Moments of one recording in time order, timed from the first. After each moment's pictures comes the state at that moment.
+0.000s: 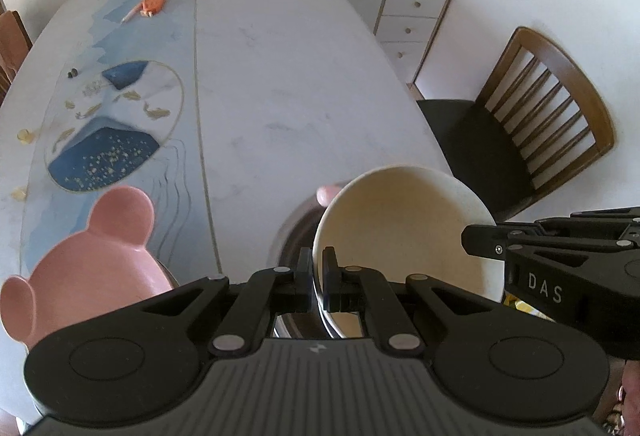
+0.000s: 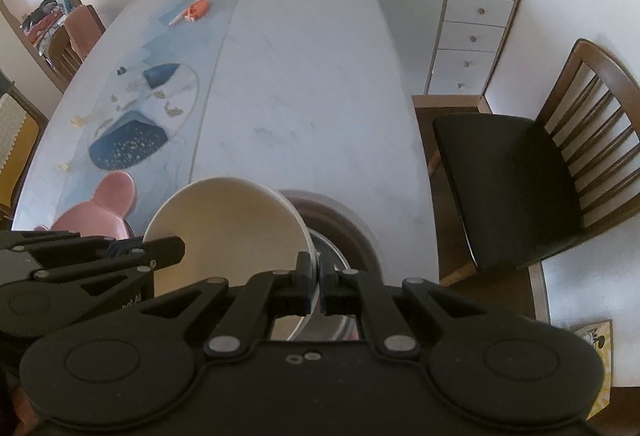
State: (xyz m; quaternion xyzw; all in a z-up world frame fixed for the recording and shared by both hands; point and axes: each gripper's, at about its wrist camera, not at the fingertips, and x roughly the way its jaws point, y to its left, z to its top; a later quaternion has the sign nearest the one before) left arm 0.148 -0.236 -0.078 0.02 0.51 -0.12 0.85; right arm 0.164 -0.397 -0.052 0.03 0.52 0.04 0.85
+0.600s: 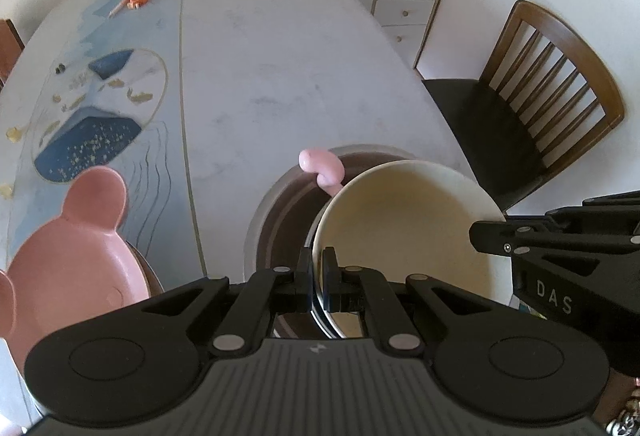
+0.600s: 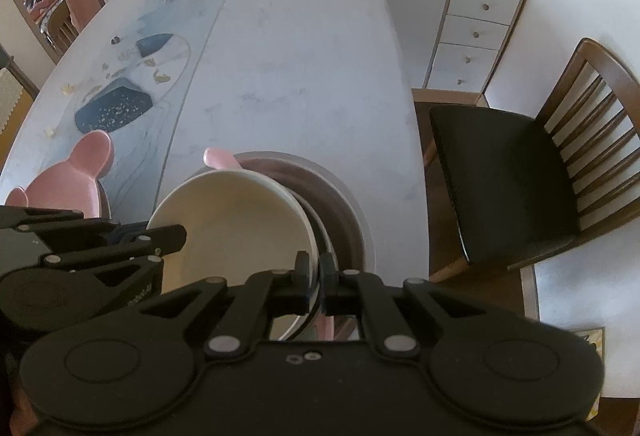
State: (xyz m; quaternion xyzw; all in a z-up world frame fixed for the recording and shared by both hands) left arm 0.140 -0.253 -0.113 0.05 0.51 -0.12 0.85; right arm 0.154 -0.405 -0.081 0.00 0.53 0.05 0.85
